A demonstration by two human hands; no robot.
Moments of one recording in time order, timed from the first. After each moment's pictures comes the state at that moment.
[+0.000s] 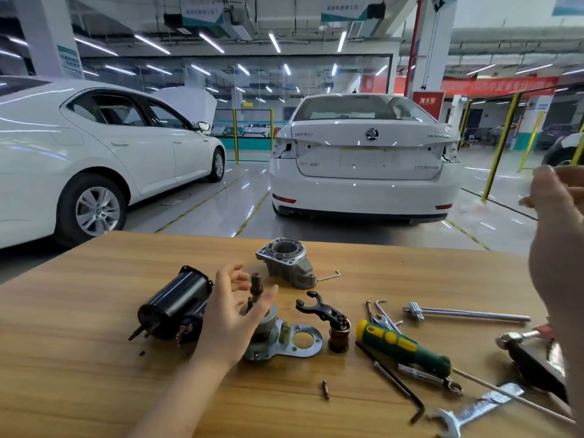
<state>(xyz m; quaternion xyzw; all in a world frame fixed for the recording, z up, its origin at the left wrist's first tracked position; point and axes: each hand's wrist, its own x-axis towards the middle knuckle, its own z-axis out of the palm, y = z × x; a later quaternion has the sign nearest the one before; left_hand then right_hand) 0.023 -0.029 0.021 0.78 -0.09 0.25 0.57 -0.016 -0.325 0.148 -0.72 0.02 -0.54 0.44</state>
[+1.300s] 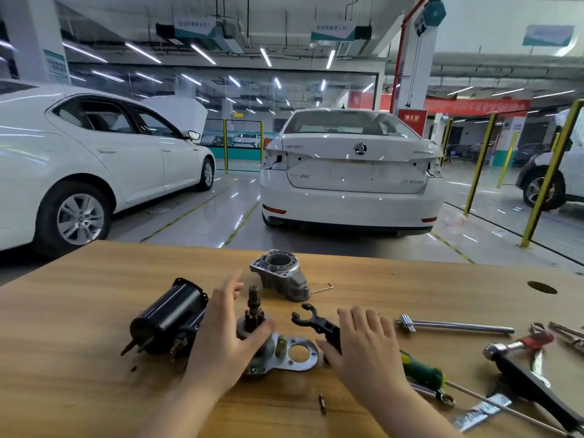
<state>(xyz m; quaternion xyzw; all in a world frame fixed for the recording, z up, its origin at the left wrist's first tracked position) 0.018 -0.020 0.015 0.85 -0.13 0.27 0.42 0.013 -0.227 0.011 -0.97 -0.06 -0.22 -0.03</state>
